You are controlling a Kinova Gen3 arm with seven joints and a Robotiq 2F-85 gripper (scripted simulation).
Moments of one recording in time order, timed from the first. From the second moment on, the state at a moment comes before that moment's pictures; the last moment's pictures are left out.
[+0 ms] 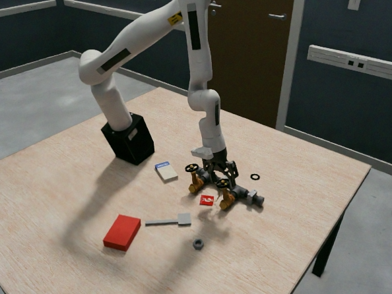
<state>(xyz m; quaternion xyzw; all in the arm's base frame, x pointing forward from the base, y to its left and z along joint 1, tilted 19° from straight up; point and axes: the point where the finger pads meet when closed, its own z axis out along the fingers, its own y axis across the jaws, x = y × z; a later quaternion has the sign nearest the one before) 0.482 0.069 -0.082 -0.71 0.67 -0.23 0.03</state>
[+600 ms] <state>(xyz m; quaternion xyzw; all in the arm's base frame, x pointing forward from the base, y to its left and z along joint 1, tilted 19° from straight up) 0.482 0.069 -0.082 -0.68 0.70 -0.23 0.04</state>
